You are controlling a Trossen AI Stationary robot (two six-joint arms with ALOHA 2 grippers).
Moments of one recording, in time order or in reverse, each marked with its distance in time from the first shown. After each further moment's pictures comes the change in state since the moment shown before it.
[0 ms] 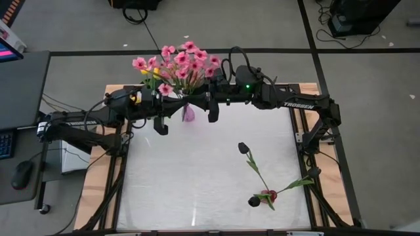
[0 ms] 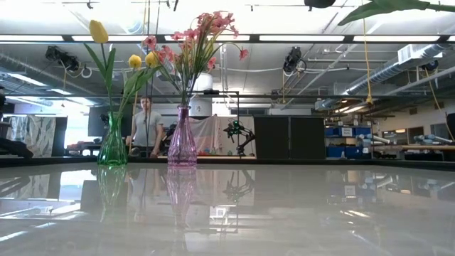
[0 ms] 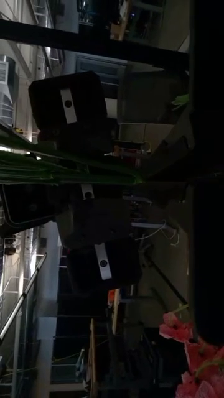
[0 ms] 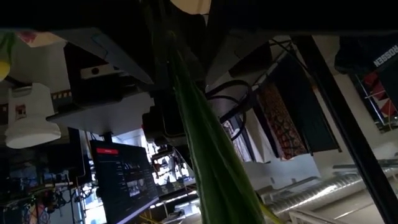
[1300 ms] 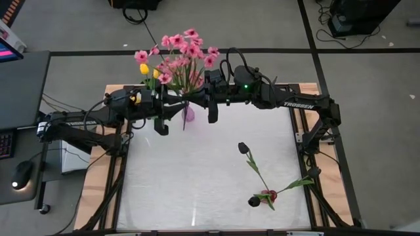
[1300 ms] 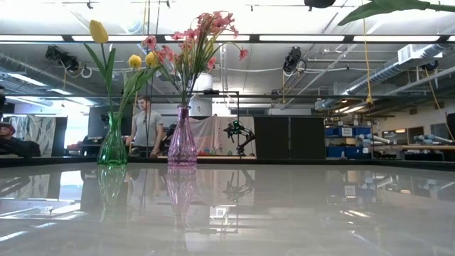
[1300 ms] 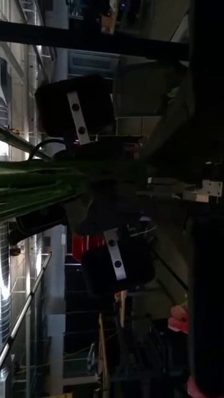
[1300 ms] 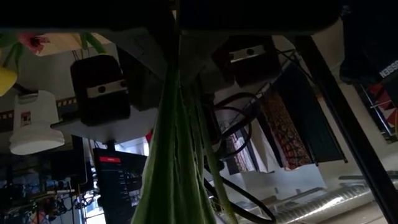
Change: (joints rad) left arm 0.000 -0.002 0.001 0.000 -0.006 0.064; right arm -0.003 0.000 0.000 -0.043 -0.013 -0.023
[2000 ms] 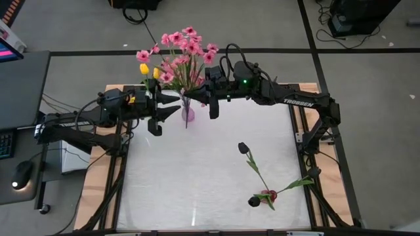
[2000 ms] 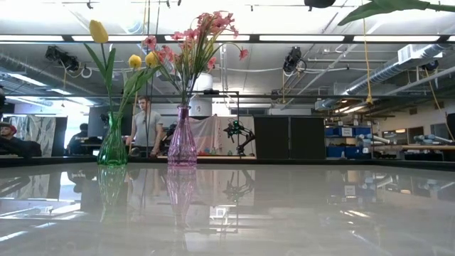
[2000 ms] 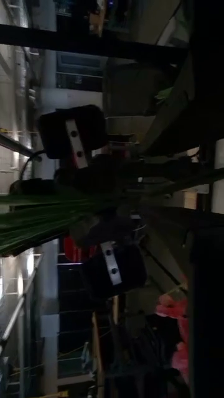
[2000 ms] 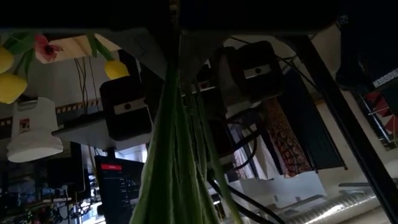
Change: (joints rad) left arm 0.000 -0.082 0.000 -0.124 0.004 0.019; right arm -0.052 0.000 0.000 -0.028 -0.061 -0.003
